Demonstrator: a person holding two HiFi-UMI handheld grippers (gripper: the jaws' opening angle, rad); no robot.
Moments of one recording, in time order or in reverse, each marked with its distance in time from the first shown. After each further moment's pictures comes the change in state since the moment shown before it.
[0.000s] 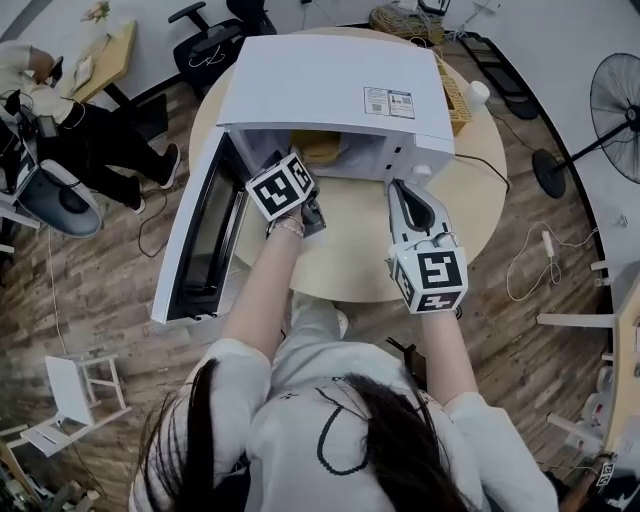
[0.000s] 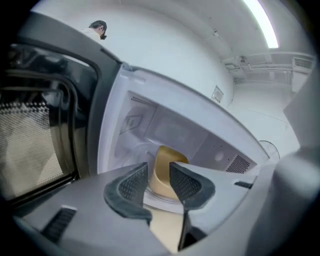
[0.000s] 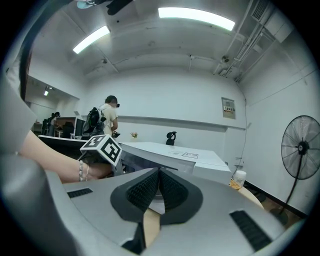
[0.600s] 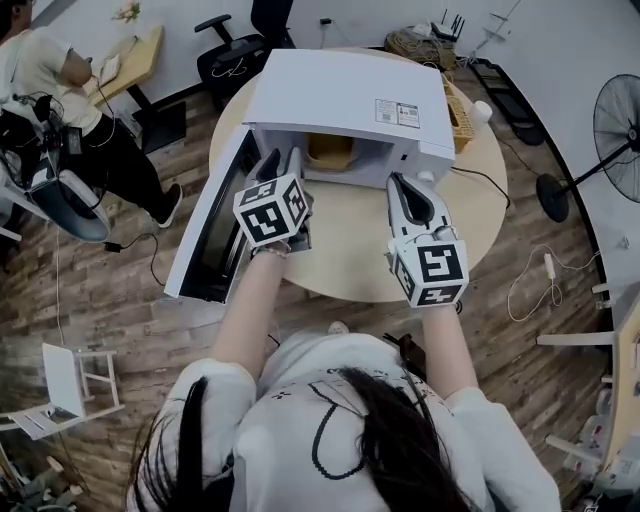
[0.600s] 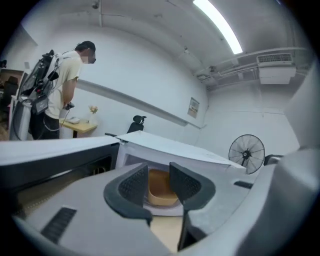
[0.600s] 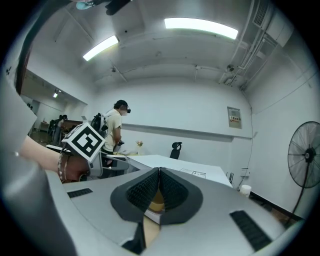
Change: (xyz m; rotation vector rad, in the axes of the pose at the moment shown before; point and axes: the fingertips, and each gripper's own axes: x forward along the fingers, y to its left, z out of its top) left arm -0.106 -0.020 0.056 0.202 -0.188 -0.140; right arm -0.017 0.026 0.050 -0.042 -0.105 0.055
